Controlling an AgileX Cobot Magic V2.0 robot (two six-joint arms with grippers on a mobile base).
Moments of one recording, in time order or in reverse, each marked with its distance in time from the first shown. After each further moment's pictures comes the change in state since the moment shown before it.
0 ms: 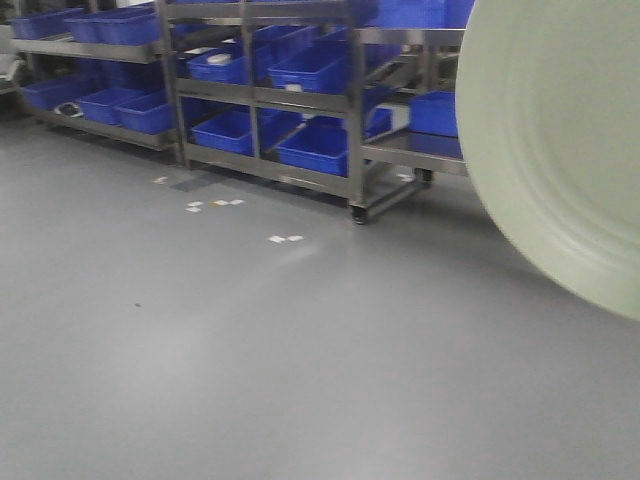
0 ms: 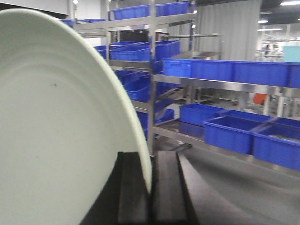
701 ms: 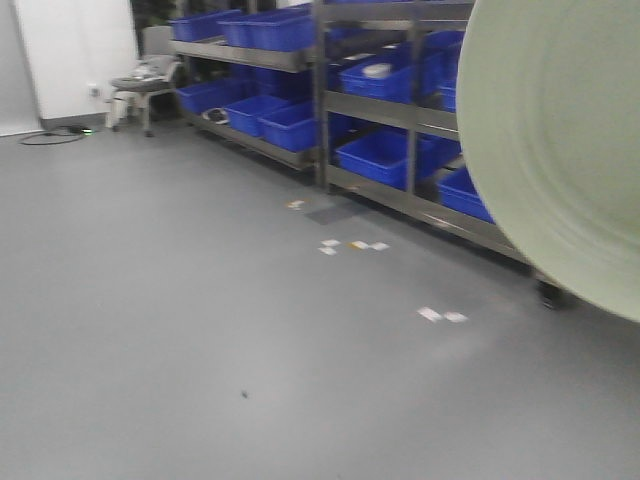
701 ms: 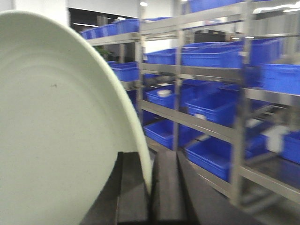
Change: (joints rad) left arm 0.000 0.000 0.000 0.000 0.000 0.000; right arm 0.000 0.000 0.000 0.000 0.000 0.000
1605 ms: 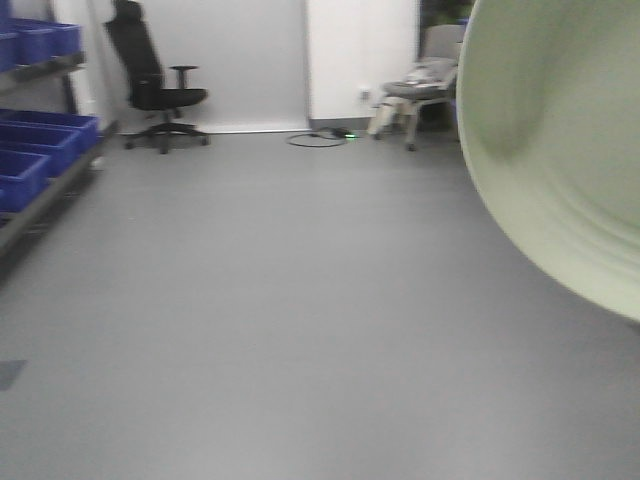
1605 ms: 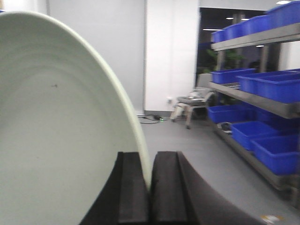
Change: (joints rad) left arm 0.000 0.000 0.000 0.000 0.000 0.000; right arm 0.000 0.000 0.000 0.000 0.000 0.000
